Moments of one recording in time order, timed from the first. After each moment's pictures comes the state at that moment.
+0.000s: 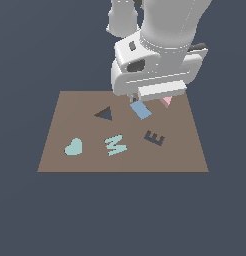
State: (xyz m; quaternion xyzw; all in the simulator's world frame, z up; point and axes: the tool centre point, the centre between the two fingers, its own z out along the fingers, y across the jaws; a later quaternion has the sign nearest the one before) arm -0.042 0.073 0.122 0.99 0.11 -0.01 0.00
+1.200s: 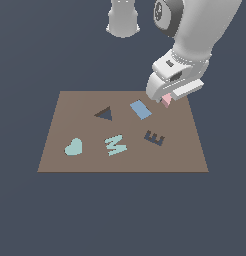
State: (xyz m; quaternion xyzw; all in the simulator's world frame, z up) arm -0.110 0.166 0.047 0.97 0.24 0.00 0.00
